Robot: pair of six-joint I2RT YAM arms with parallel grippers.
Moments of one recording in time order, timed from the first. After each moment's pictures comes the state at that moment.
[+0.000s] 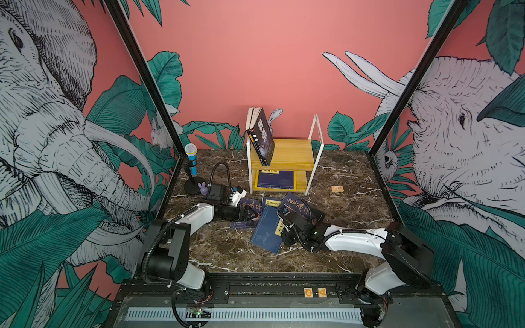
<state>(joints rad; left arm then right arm) -0.22 1.51 0.77 -0.37 0.81 -0.13 1.01 1.55 0.75 -0.13 0.16 0.36</state>
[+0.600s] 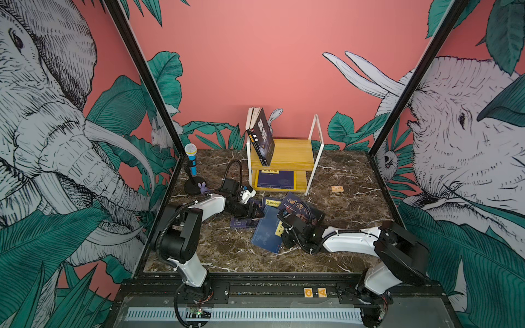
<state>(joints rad) -0.33 1.69 0.94 -0.46 0.77 -0.16 1.01 1.58 0.72 -0.07 0.18 0.36</state>
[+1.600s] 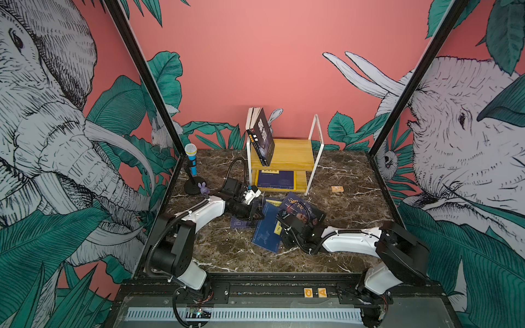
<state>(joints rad) -0.35 1.51 0.90 -0.51 0.82 -0.14 1.04 1.55 0.76 -0.15 0.20 0.35</state>
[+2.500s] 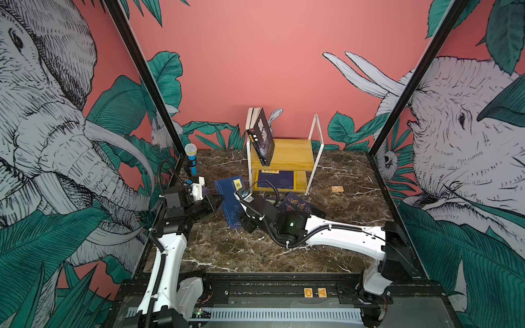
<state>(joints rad) 0.15 0.90 0.73 -0.43 0.73 -0.47 1.25 1.72 1.46 -0.28 0.38 0.21</state>
